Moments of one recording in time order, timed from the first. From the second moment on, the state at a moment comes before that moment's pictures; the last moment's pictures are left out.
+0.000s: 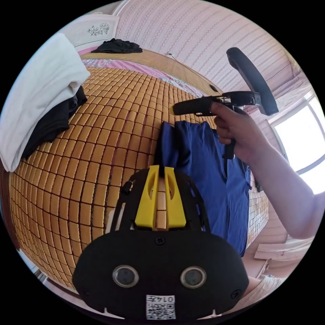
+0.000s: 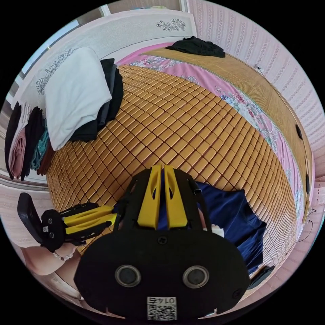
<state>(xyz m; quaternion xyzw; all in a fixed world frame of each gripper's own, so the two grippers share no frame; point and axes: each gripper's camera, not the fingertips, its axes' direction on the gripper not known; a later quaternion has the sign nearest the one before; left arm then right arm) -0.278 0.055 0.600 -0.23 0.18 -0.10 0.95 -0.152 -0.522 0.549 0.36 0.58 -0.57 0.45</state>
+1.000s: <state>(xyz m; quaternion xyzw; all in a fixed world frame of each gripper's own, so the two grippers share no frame) -0.326 0.085 0.578 -0.26 0.16 -0.13 0.94 -0.129 -0.595 0.552 0.30 0.58 -0.60 0.46</state>
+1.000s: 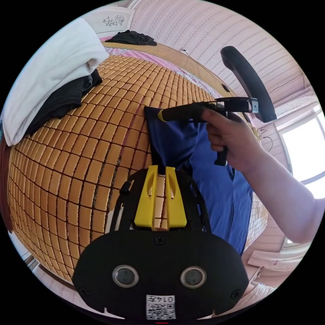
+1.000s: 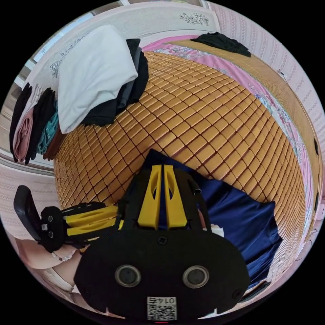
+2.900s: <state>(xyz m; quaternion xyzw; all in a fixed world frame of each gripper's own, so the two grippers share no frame) -0.295 0.110 0.587 -0.23 0.15 -0.13 0.95 -0.078 -0.516 0.603 0.34 0.62 -0.58 0.40</state>
